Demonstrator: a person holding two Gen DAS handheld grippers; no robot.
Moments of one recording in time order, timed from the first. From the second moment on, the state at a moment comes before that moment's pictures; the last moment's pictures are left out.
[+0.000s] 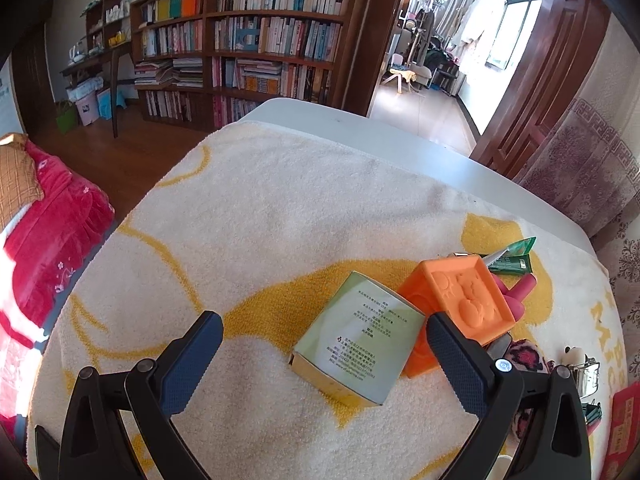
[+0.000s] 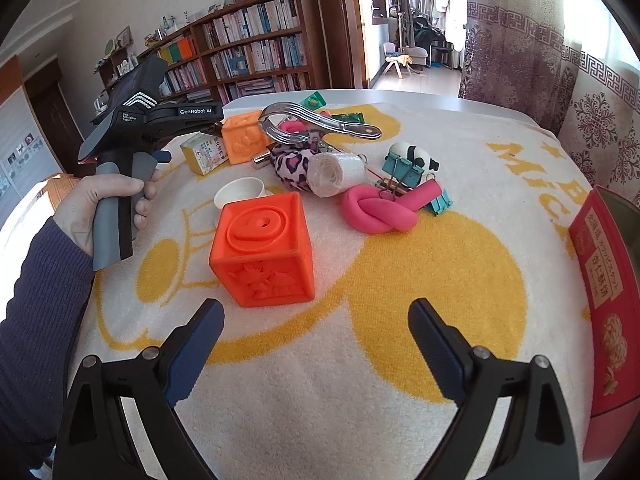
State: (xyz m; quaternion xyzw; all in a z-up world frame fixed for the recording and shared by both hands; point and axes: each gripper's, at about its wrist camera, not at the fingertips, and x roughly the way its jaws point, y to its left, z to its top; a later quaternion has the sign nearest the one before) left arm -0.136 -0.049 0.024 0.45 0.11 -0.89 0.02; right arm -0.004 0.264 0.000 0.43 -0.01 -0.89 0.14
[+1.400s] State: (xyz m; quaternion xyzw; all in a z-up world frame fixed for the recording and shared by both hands) left arm -0.116 -0.060 0.055 0.42 0.16 -0.89 -0.04; right arm -0.026 0.228 0.003 0.45 -0.02 -0.88 0.16
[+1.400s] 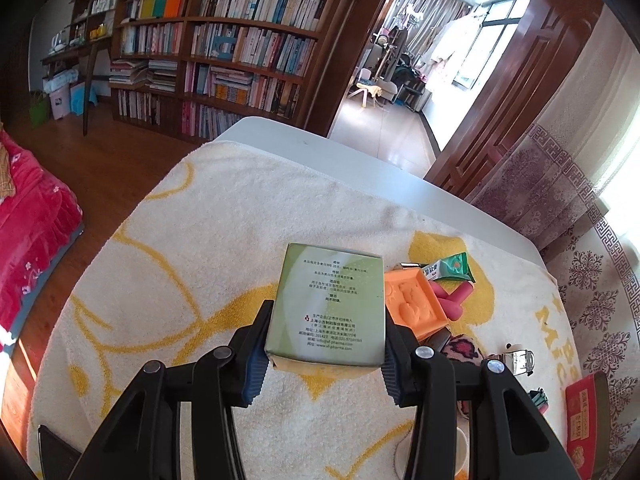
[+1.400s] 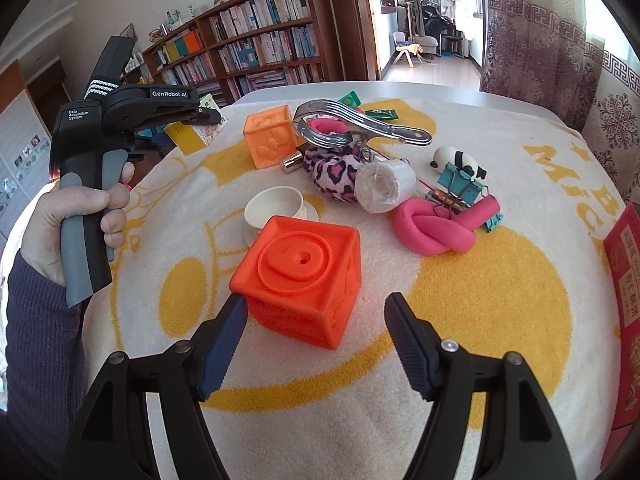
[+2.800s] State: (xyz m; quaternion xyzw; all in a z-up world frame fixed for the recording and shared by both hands) left arm -0.081 0.010 0.086 0.41 0.13 -0.89 -0.12; right arm 0.024 0.348 0.056 0.36 -0.10 -0.93 0.04
